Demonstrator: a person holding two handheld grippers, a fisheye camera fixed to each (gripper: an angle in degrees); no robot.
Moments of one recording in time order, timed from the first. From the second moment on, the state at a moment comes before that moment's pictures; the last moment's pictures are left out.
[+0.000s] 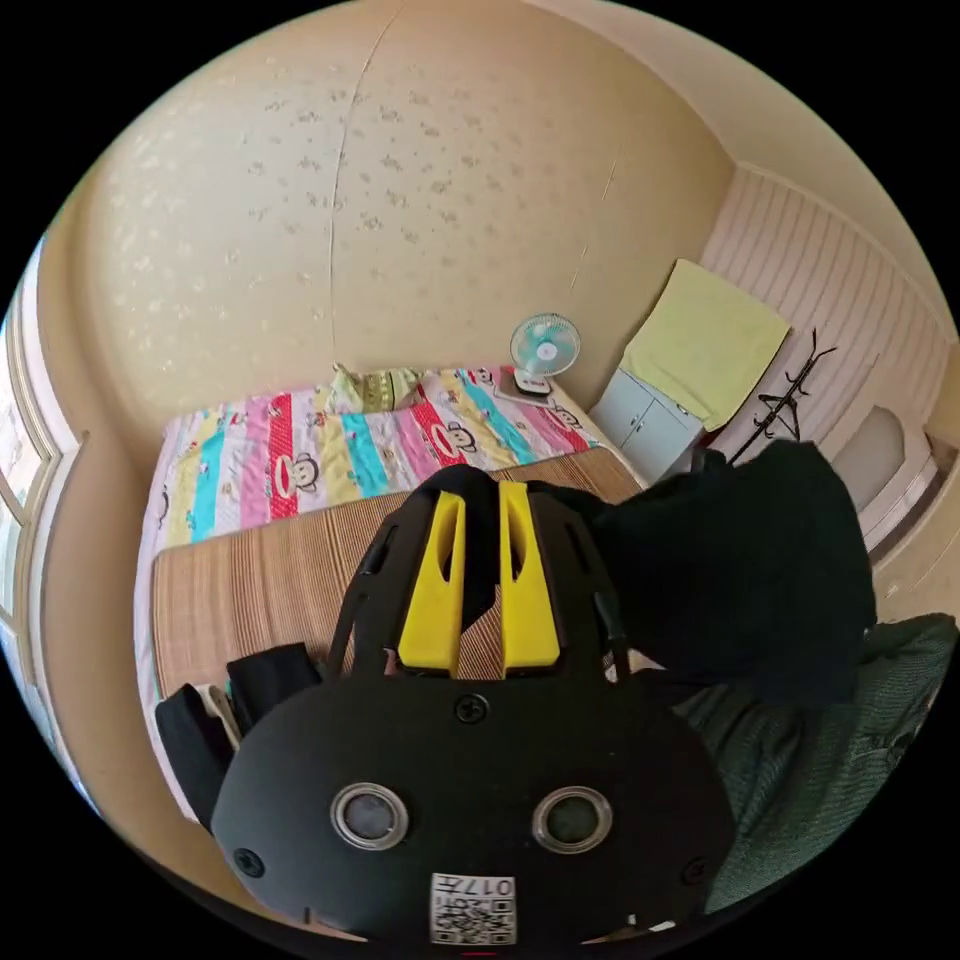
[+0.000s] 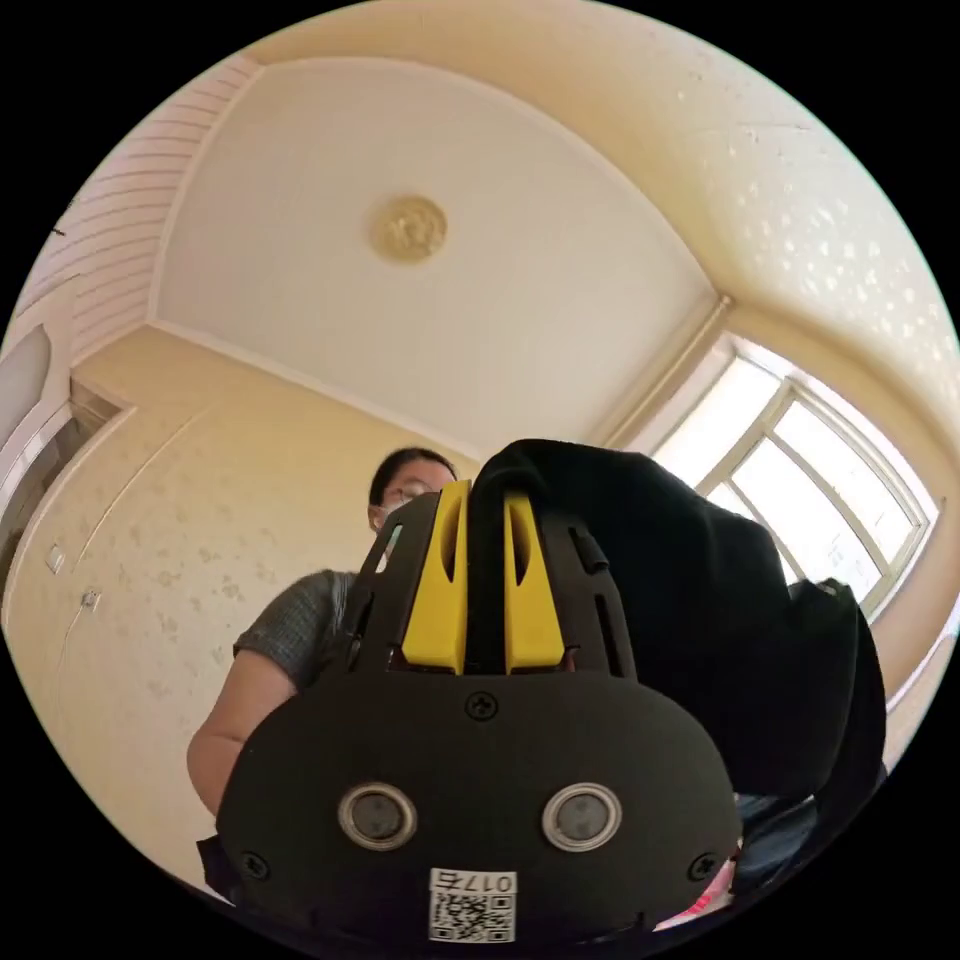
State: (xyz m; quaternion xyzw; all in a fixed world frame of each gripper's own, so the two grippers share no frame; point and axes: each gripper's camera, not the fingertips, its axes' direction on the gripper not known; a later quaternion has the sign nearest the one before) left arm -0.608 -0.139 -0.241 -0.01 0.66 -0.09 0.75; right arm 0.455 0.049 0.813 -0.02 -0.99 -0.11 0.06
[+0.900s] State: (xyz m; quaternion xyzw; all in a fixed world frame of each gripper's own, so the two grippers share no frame) left arm -0.536 -0.043 -0.199 -0.05 0.85 -0.23 0.48; right arm 0.547 -0.044 0.979 -0.09 -1.00 0.01 0.02
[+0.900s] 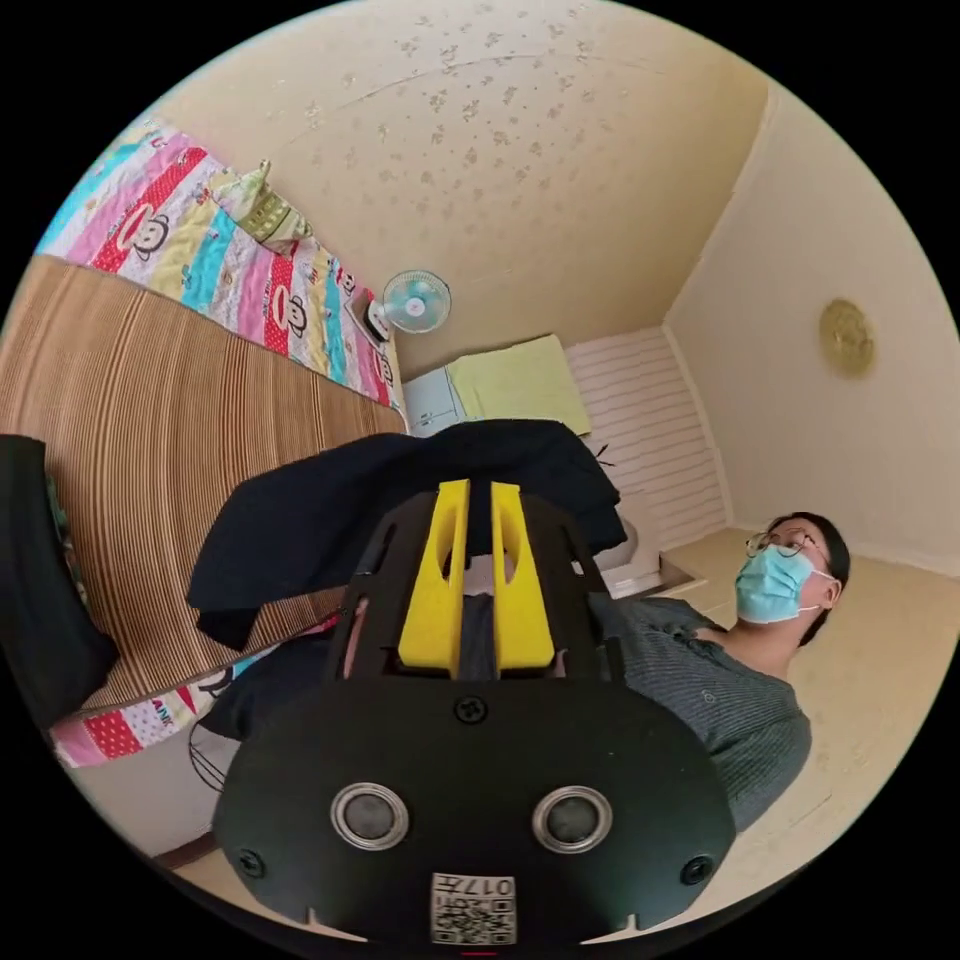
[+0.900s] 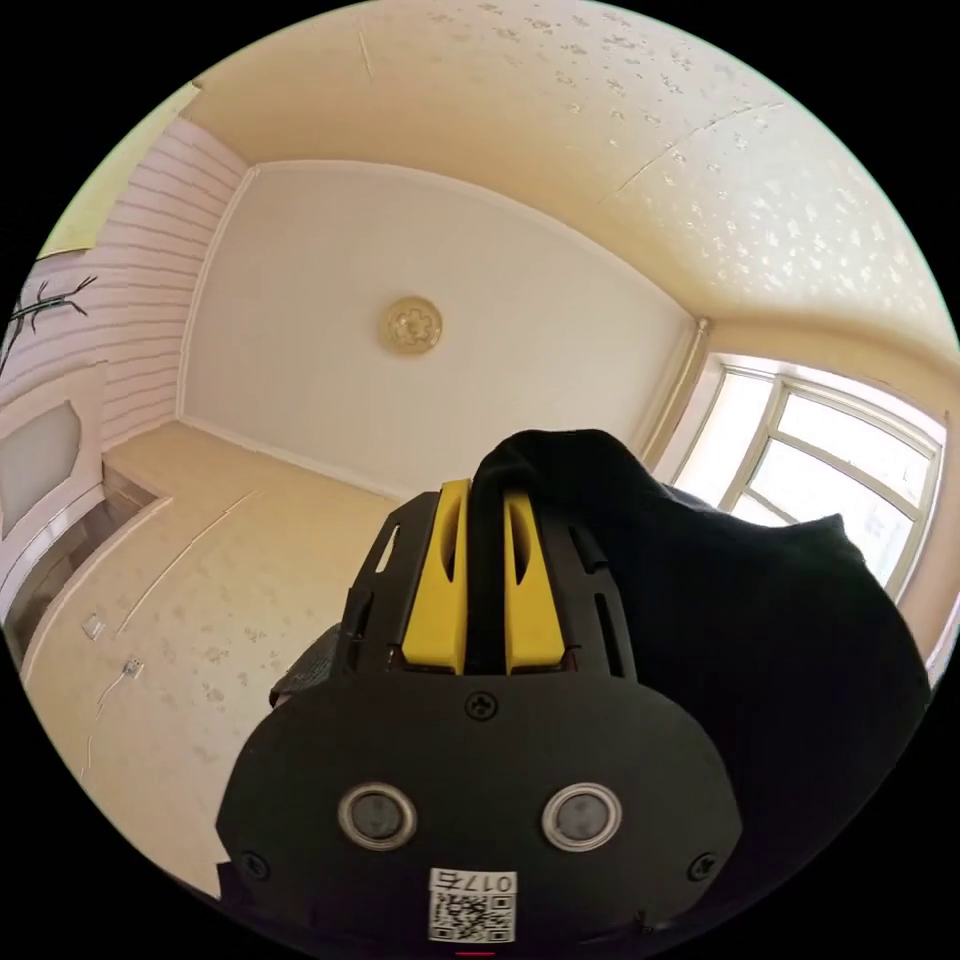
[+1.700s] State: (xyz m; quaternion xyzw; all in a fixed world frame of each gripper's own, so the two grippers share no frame) left arm -0.449 -0.078 -0.513 0.14 0.65 0.24 0.71; right arm 0.375 0.039 1.057 -0.39 -0.91 0.06 0.11
